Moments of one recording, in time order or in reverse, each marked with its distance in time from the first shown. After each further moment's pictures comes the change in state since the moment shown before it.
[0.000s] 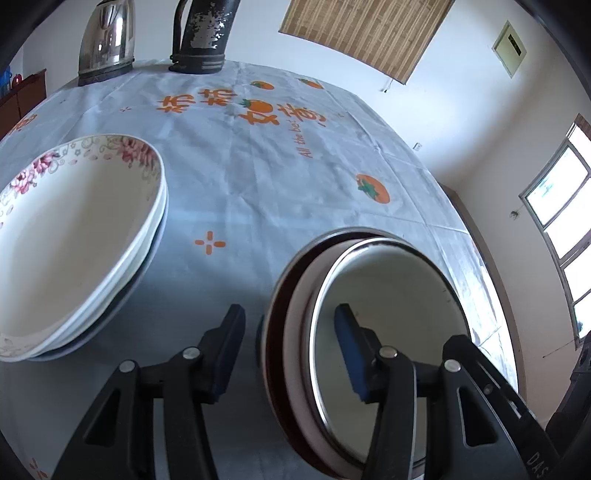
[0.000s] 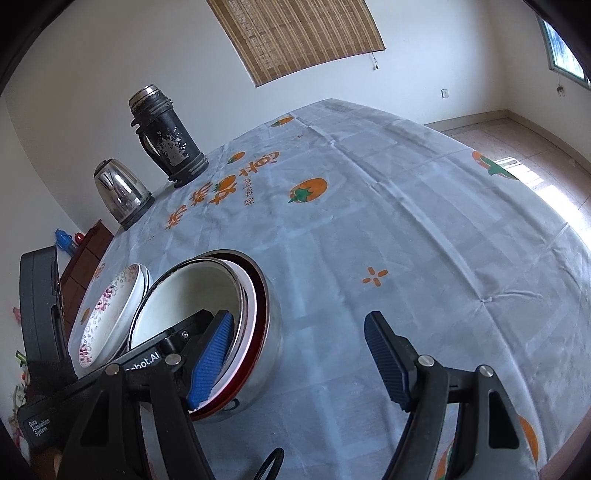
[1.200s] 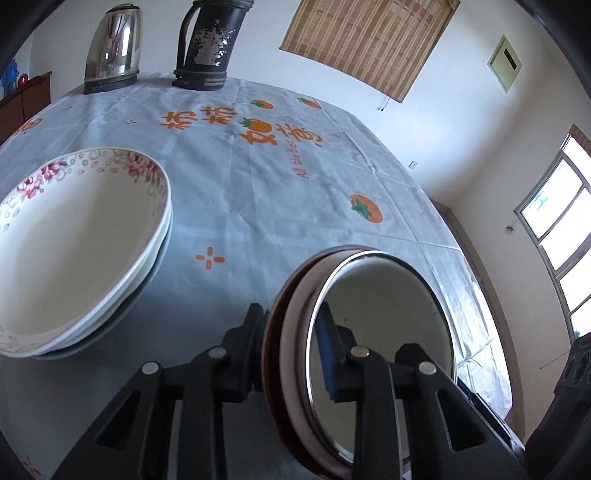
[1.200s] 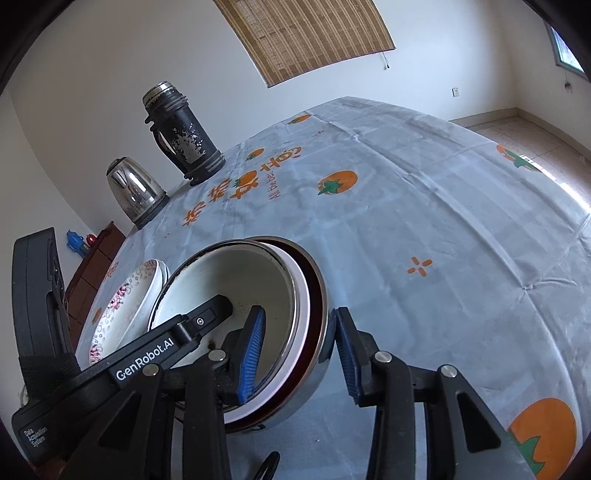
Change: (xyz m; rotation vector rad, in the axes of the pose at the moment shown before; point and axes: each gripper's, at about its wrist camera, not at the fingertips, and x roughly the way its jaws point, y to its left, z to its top) left arm -0.014 -0.002 -0.002 -0.012 -0.083 -0.022; right arm 0.014 0.027 -0.010 -0.027 -0.008 0.029
